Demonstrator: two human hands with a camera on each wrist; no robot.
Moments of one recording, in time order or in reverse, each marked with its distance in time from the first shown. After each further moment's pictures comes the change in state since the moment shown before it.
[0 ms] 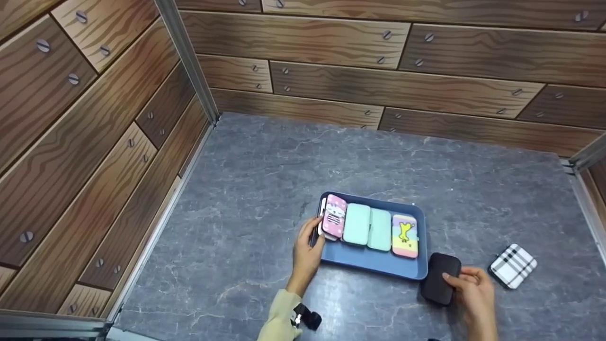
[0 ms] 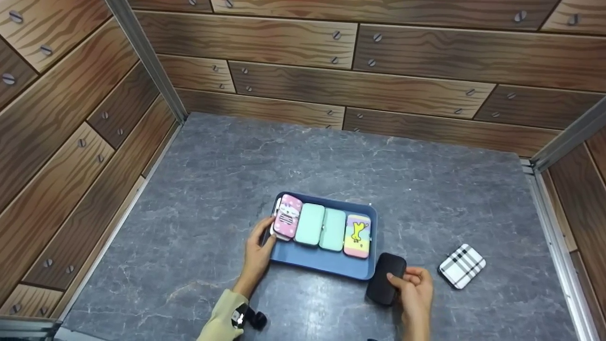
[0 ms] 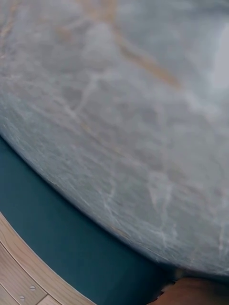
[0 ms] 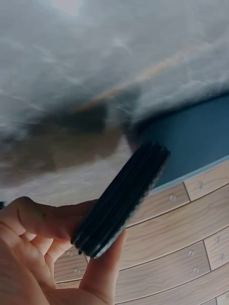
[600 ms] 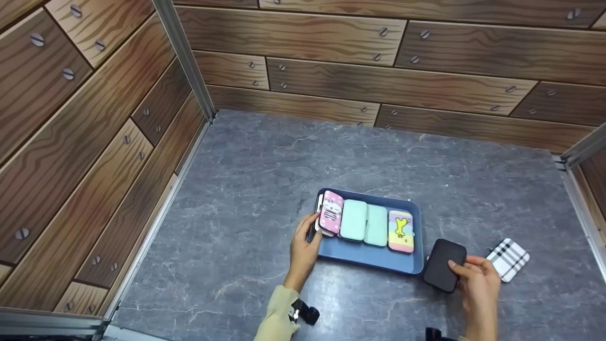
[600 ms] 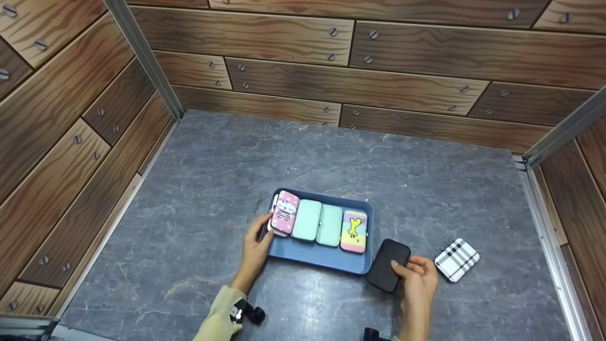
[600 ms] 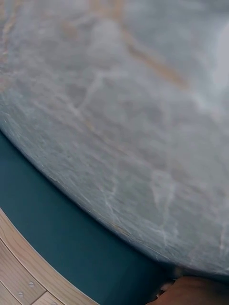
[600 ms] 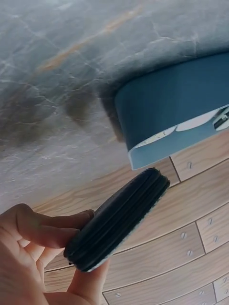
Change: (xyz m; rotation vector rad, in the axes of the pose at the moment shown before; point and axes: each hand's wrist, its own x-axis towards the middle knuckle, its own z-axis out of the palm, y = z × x) left_hand -0.001 0.002 -0.002 -0.009 -0.009 0.030; right_hand -0.009 -0.023 0.002 0.254 0.070 -0.024
